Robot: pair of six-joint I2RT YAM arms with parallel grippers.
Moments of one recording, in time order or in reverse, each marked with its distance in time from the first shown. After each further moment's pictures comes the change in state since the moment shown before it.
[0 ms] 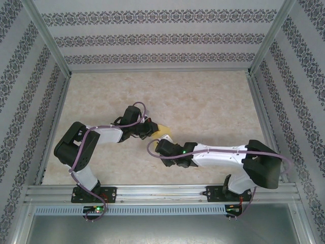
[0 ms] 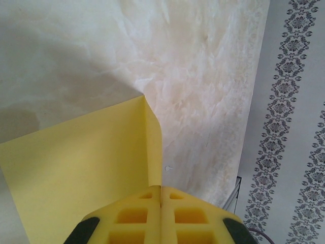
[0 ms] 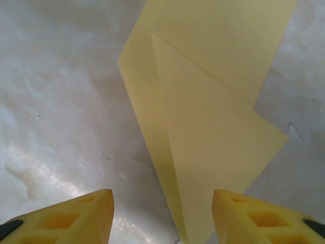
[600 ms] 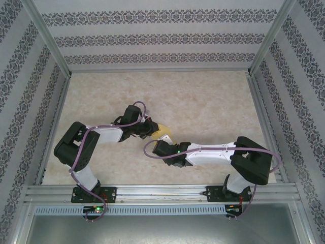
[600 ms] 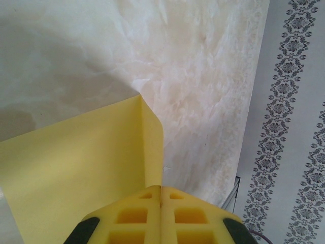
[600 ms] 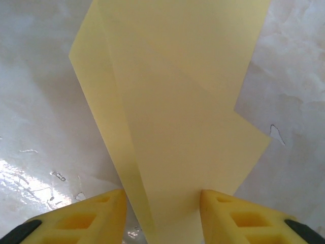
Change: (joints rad) left arm 0.000 0.000 0.011 -0.016 0.002 -0.003; right arm 0.000 0.098 0.016 -0.002 0.089 0.007
